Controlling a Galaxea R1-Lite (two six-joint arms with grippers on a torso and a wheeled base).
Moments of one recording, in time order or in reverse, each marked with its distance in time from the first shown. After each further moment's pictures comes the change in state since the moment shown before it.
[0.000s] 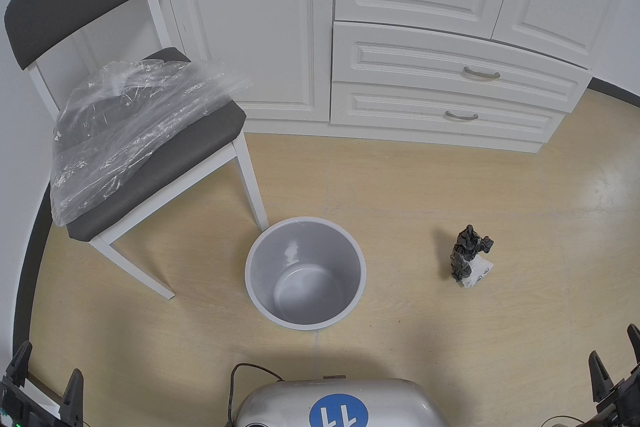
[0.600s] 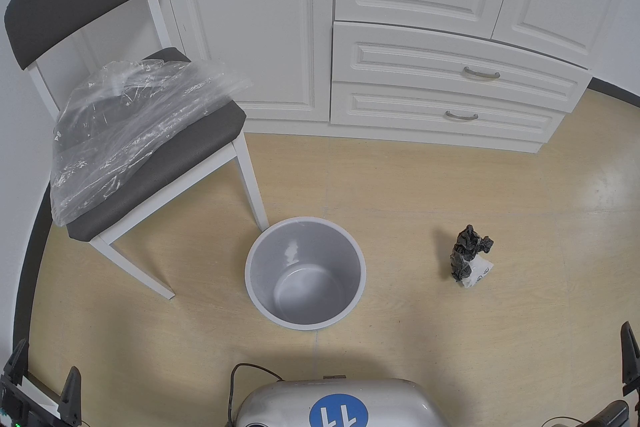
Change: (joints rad) left arm 0.001 0.000 0.000 -0.008 0.023 0.015; right arm 0.004 0.030 -0.078 -0.156 0.041 0.050
